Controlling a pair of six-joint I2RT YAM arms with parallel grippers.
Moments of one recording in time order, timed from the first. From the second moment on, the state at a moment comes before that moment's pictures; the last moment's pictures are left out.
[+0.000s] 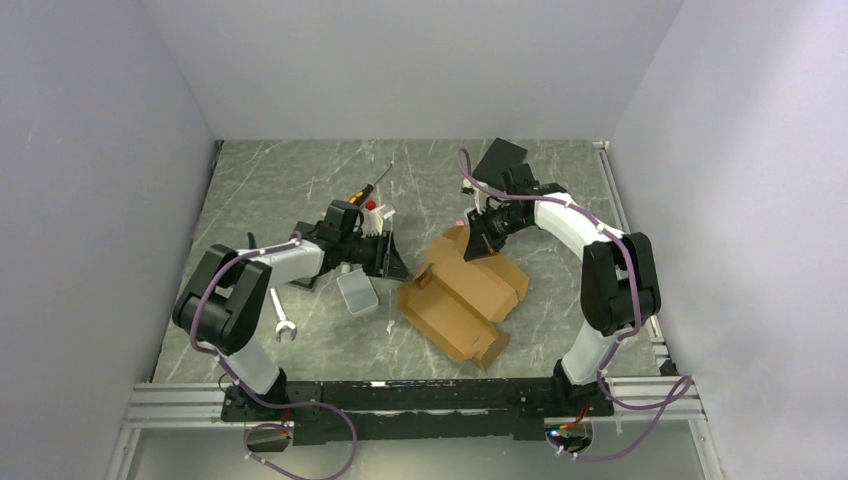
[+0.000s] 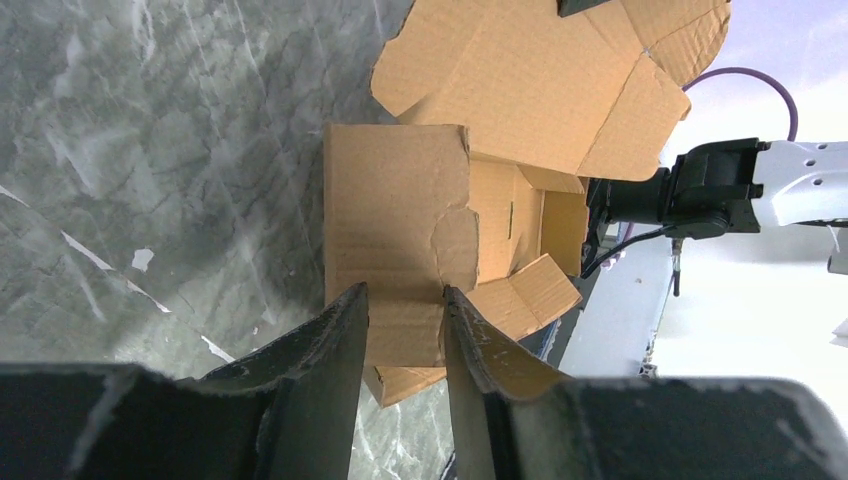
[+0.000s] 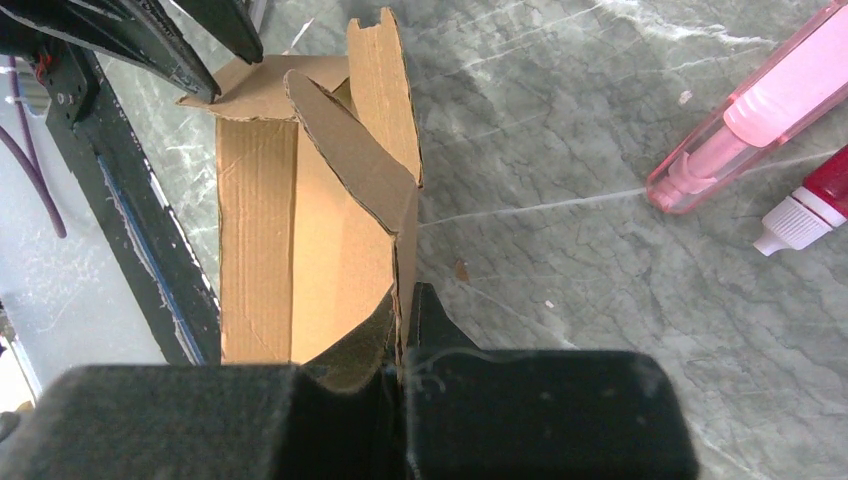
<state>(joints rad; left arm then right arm) -0.44 1.65 0.83 0.05 0.82 -0.44 0.27 1.73 1.23 -0.72 -0.77 -0.36</state>
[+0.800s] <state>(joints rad) -0.41 1.69 0.77 0.12 0.83 -0.48 0.27 1.73 1.23 -0.72 -0.77 -0.36</state>
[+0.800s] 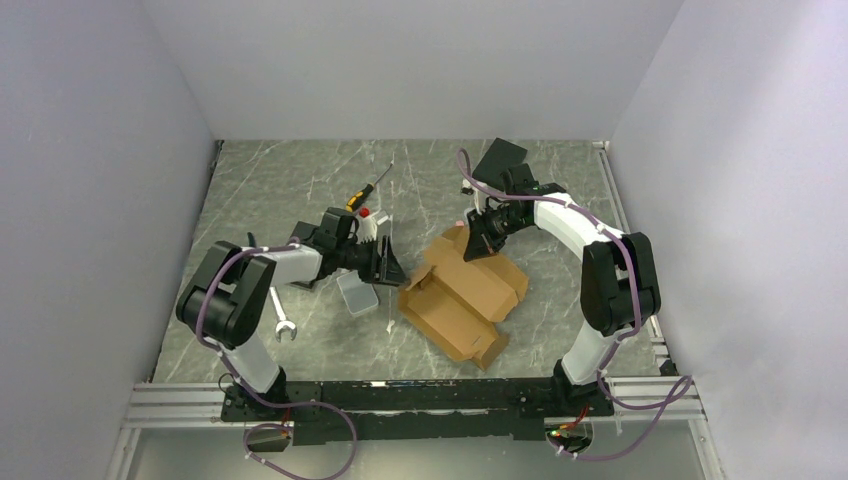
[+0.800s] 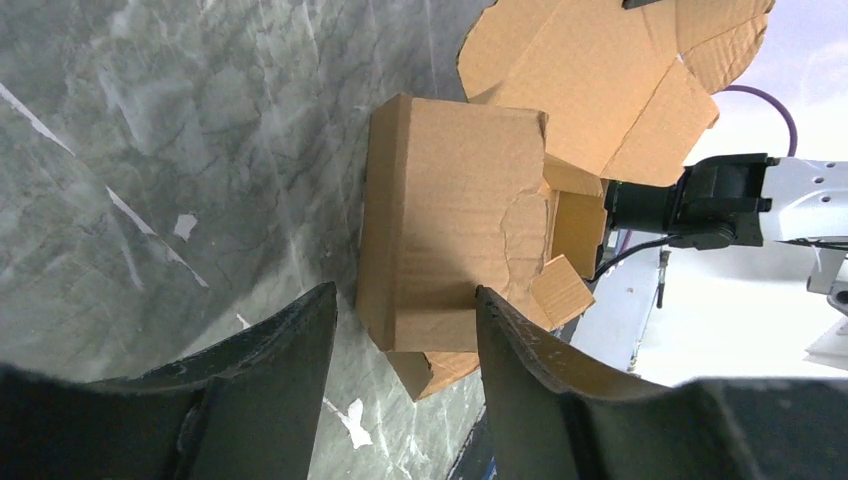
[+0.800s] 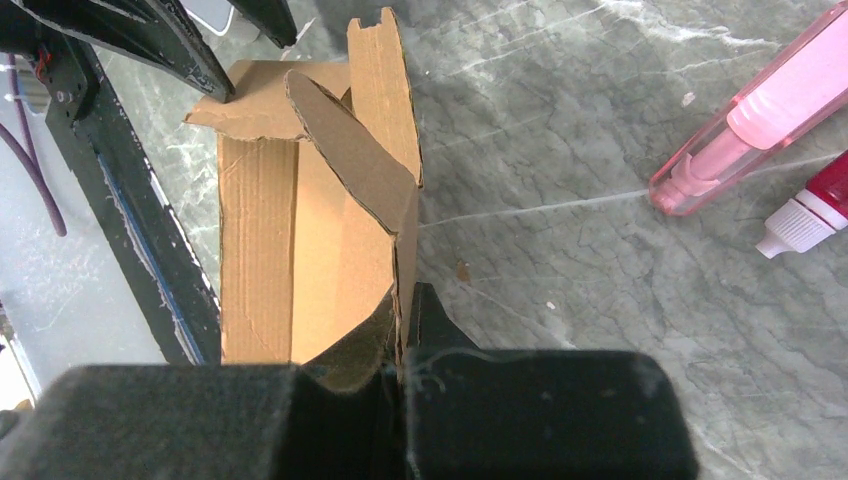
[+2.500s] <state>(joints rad) -0.42 1.80 0.79 0.20 0.94 -0.51 0.28 1.69 1.23 -0.70 -0.74 -0.39</state>
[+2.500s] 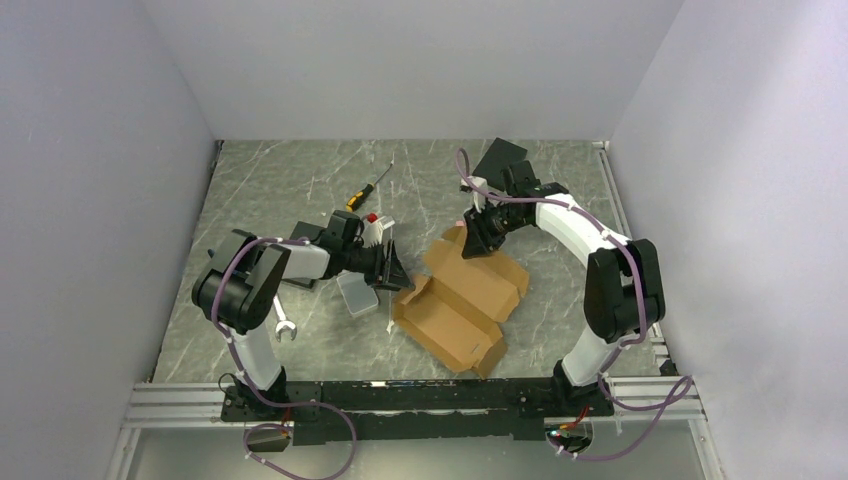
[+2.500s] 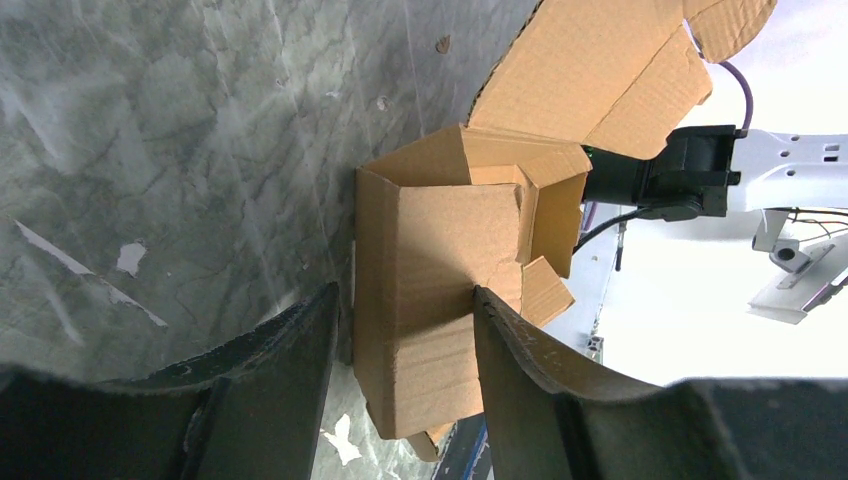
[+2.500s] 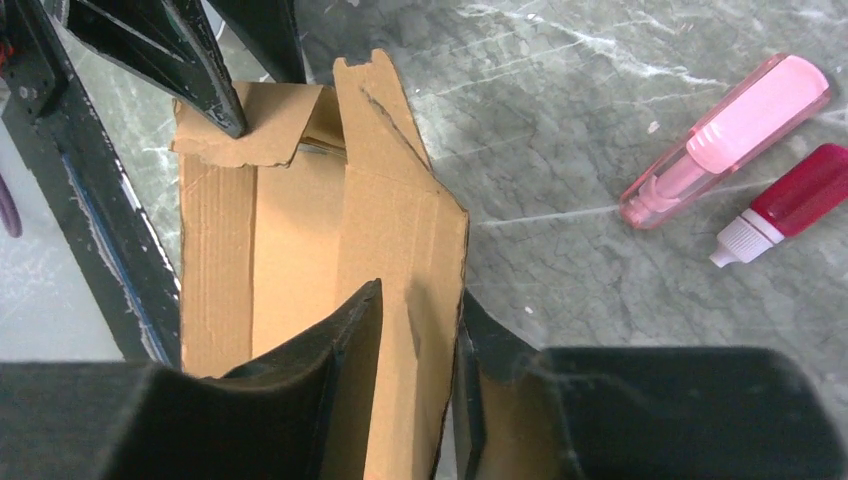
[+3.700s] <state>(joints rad) -0.44 1.80 0.82 0.17 0.94 -0.53 0.47 1.51 1.19 -0.60 -0.42 -0.44</state>
